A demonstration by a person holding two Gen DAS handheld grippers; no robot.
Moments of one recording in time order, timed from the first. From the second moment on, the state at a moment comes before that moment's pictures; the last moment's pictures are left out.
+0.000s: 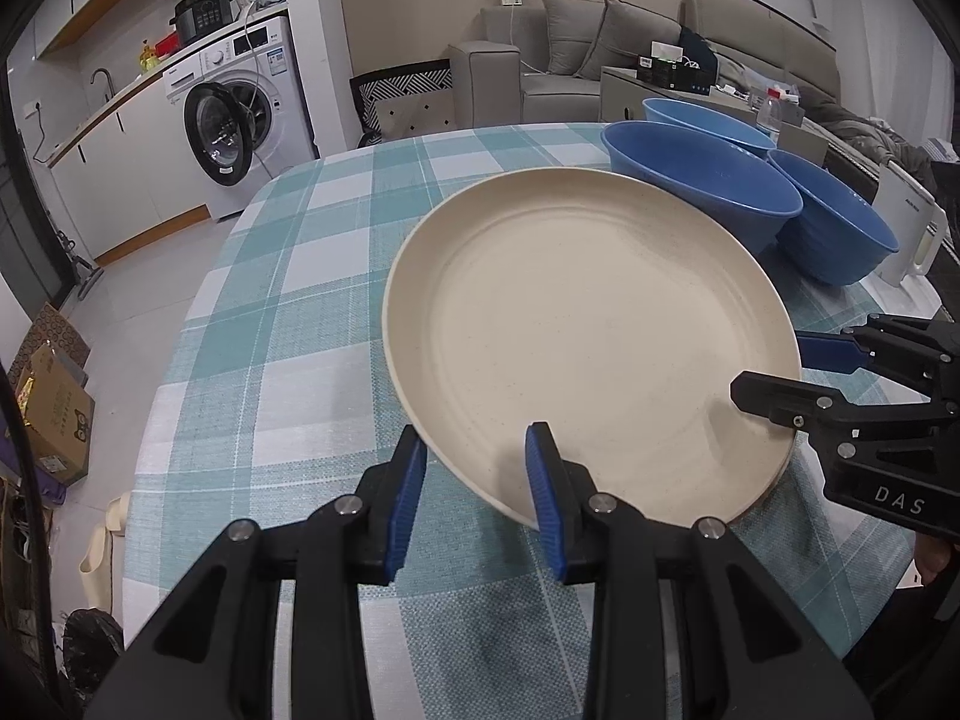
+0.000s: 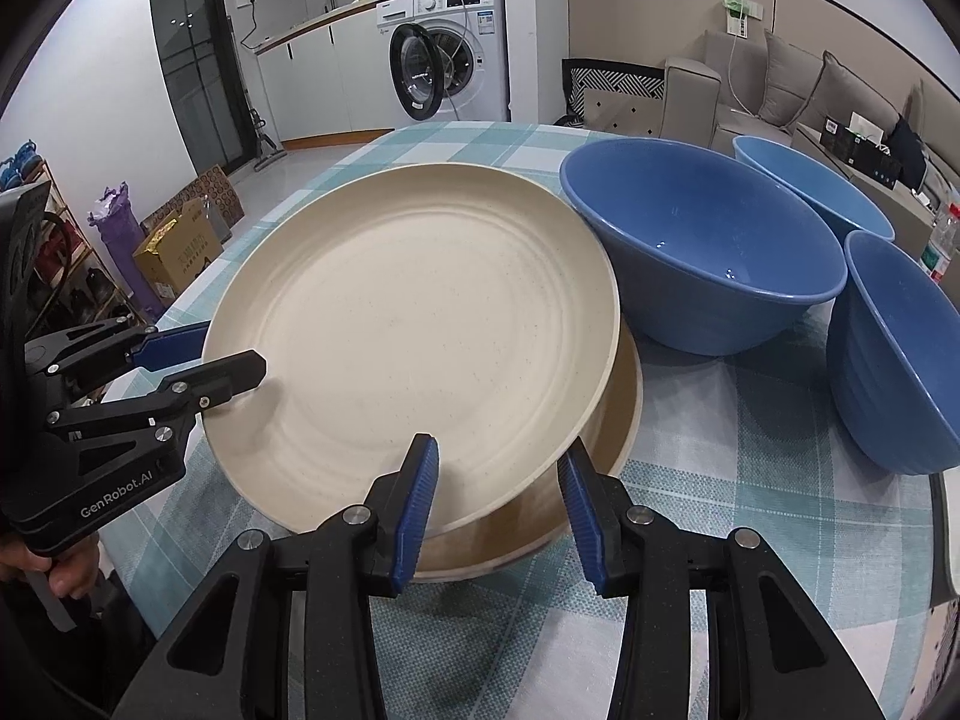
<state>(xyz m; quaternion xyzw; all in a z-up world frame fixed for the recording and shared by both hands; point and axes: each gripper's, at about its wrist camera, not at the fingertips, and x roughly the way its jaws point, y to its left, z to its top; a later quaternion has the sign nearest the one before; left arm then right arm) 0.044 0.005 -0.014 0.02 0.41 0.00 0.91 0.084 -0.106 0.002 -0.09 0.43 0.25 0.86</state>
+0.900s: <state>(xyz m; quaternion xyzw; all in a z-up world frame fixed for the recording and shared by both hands) 0.051 -0.004 -0.026 0.03 0.42 -0.01 0.91 0.072 -0.105 0.002 -0.13 0.43 0.23 0.86</state>
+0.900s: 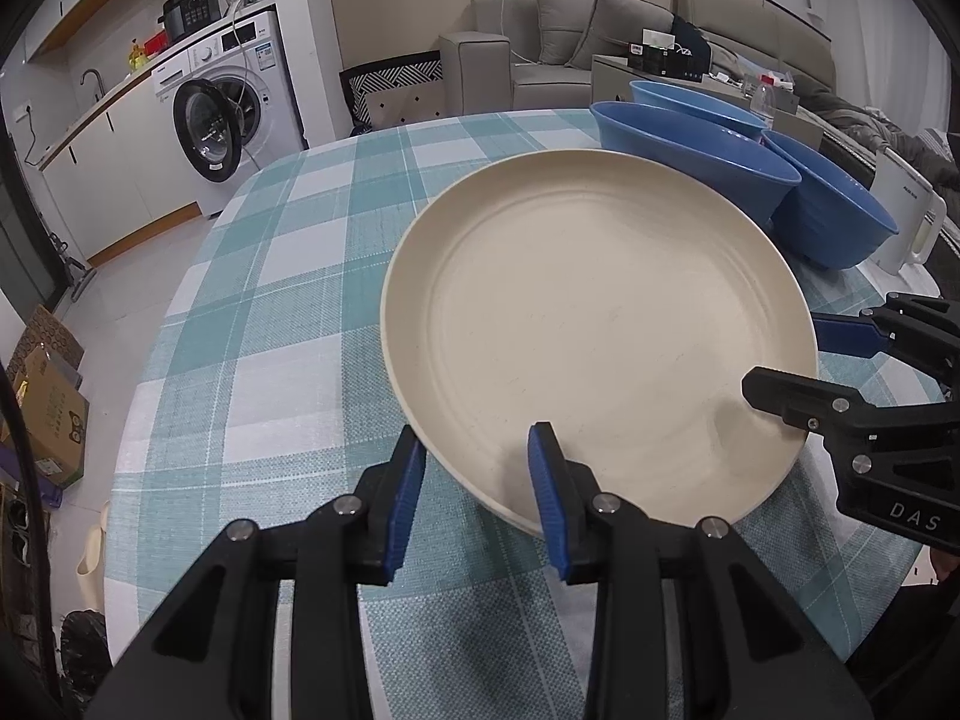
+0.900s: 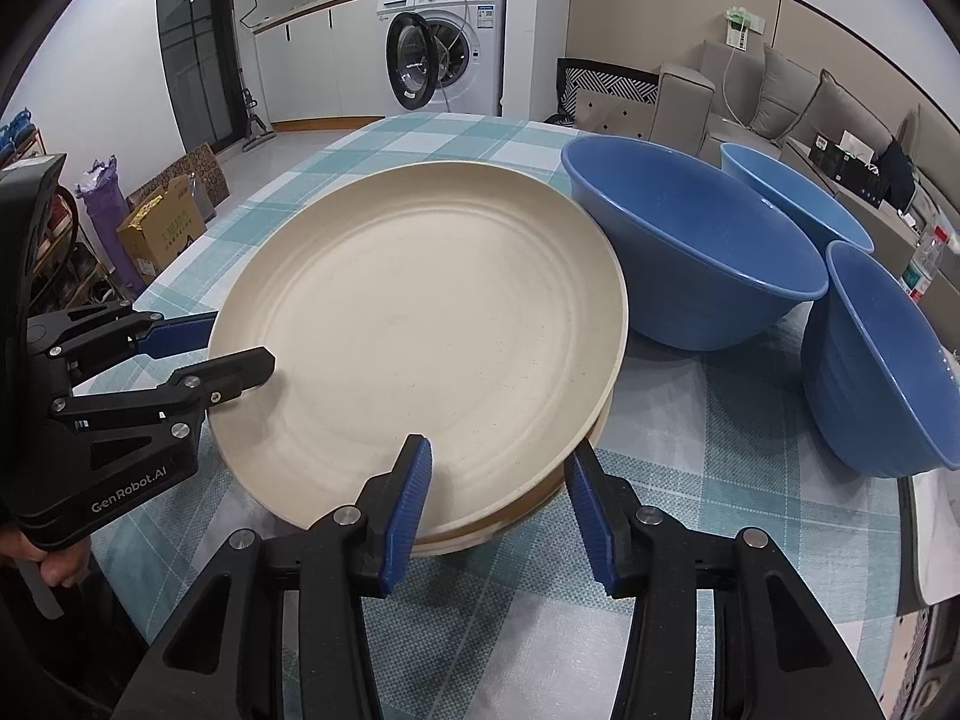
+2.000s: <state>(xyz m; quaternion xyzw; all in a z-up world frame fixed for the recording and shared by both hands) 0.045 0.000 -0.011 0.02 0.40 -0.02 0.92 0.066 -0.111 0.017 -0.12 0.40 0.23 0.88</state>
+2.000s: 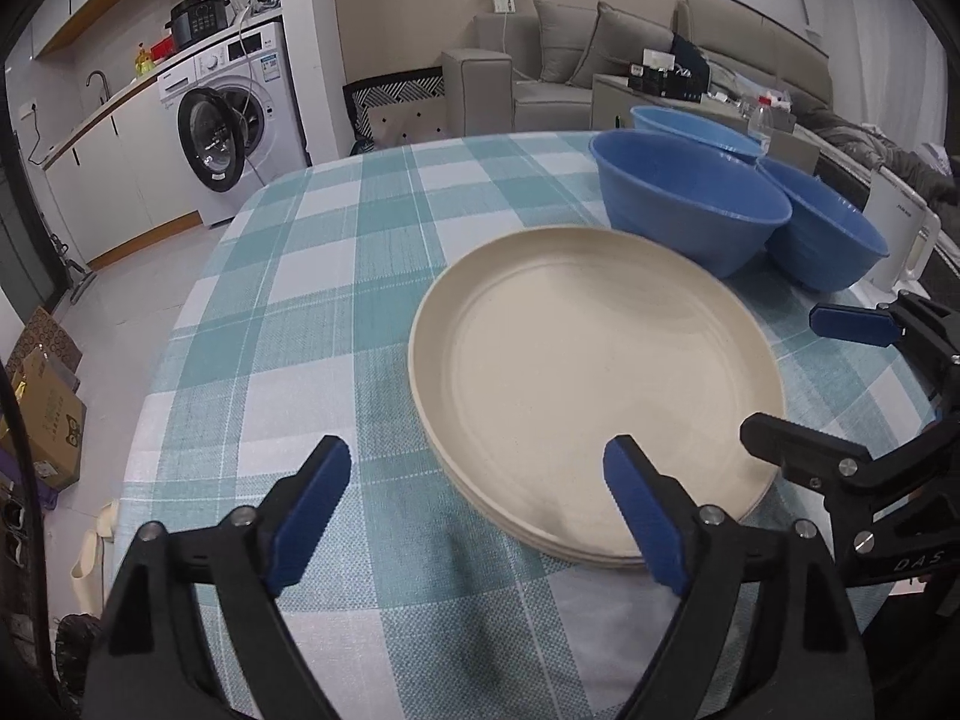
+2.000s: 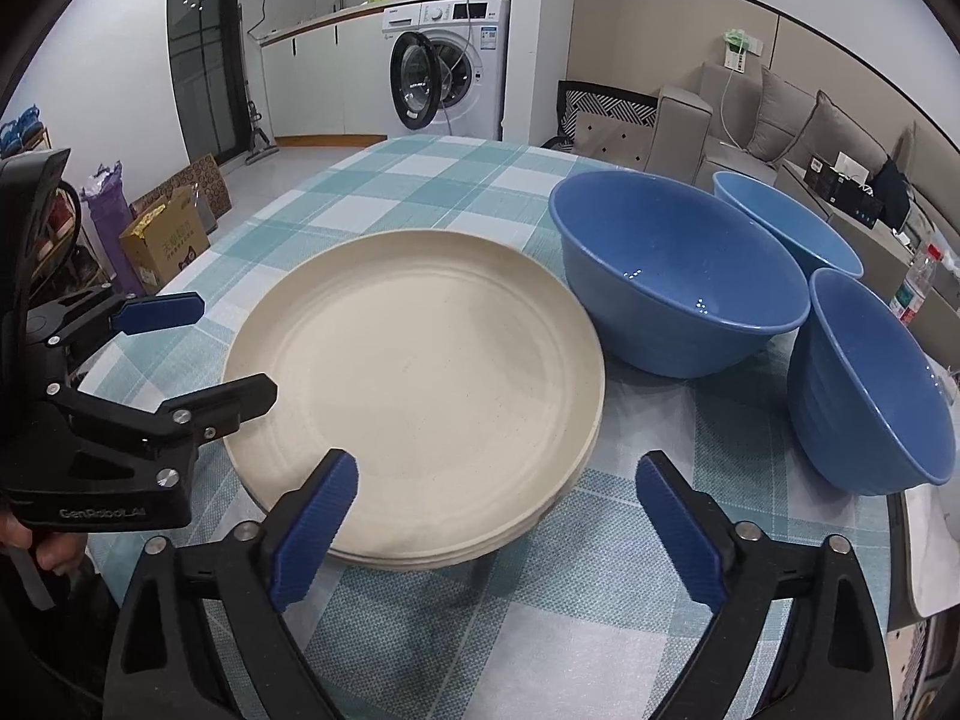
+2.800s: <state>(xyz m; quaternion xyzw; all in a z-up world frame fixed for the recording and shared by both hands) 0.046 -0.003 0.033 -0.01 0.36 -0.04 0.93 0.057 -0.179 0.089 -0.08 0.33 0.19 0.92</state>
